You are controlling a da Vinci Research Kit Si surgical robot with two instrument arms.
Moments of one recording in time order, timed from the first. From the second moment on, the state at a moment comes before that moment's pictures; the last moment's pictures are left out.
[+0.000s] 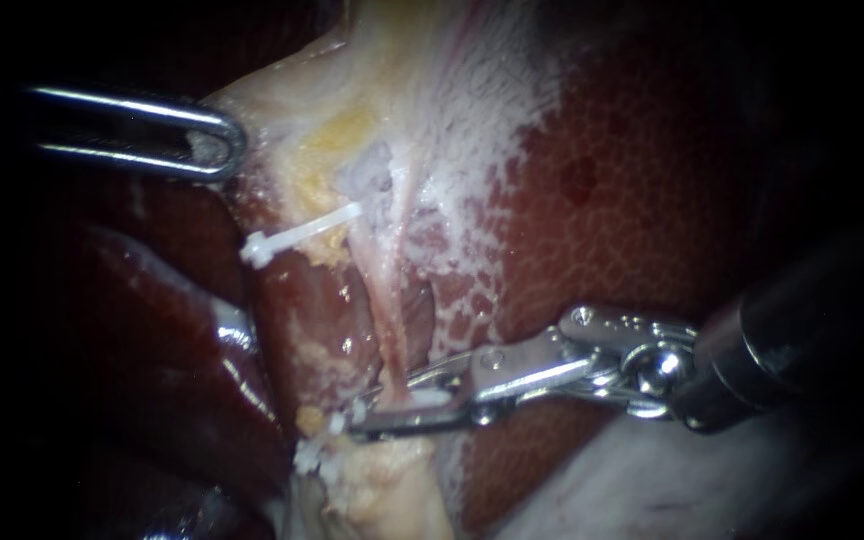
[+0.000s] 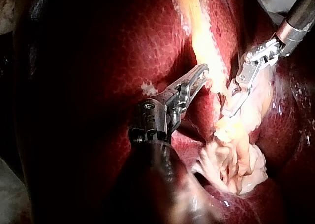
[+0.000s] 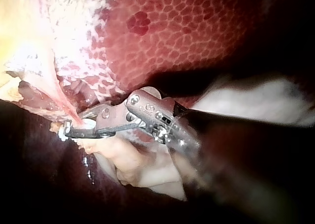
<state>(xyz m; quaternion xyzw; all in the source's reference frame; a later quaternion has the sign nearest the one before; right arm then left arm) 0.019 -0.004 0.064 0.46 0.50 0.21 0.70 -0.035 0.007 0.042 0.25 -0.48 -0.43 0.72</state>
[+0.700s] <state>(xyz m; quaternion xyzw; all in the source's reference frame) 0.019 -0.004 0.064 0.46 0.50 0.21 0.70 -0.035 0.007 0.042 0.25 -0.48 -0.43 0.72</state>
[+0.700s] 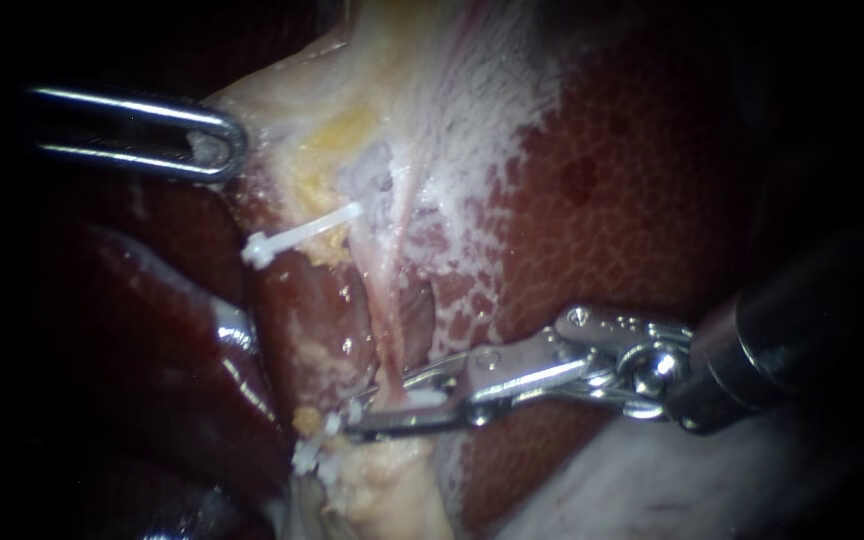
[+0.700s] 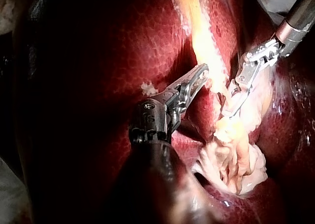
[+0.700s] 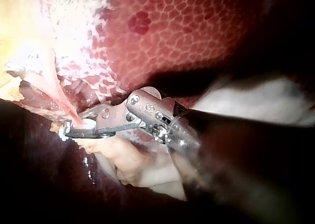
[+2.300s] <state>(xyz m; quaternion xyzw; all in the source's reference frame) 0.015 -0.003 0.063 0.31 0.58 0.09 0.75 -0.035 0.007 0.043 0.25 -0.48 -0.43 0.72</state>
